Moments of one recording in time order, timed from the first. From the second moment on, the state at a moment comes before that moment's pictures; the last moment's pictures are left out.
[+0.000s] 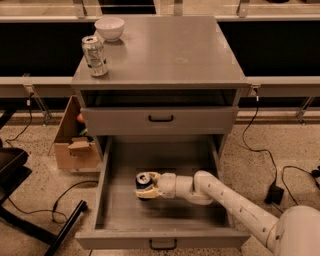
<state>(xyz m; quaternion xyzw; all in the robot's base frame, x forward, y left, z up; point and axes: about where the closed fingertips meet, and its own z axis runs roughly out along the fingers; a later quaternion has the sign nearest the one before) 0.594 0.073 0.449 -0.45 0.58 0.46 0.49</state>
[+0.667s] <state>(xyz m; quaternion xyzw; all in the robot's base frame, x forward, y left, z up) 0.594 0.076 0.447 -0.45 0.58 0.46 0.49</state>
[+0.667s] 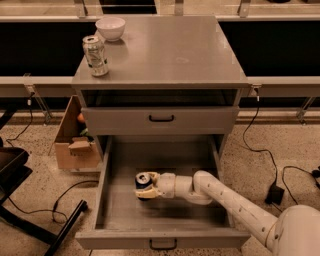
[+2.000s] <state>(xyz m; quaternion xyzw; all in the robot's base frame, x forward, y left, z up) 0.595 0.082 0.449 -0.45 0.58 0.47 0.49</state>
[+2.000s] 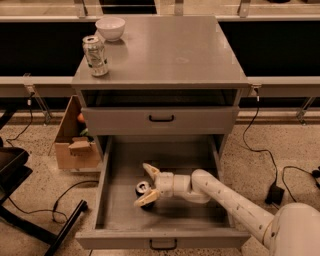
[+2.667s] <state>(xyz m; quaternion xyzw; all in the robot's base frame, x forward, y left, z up) 0.566 0.055 0.514 -0.51 0.60 0.44 0.44</state>
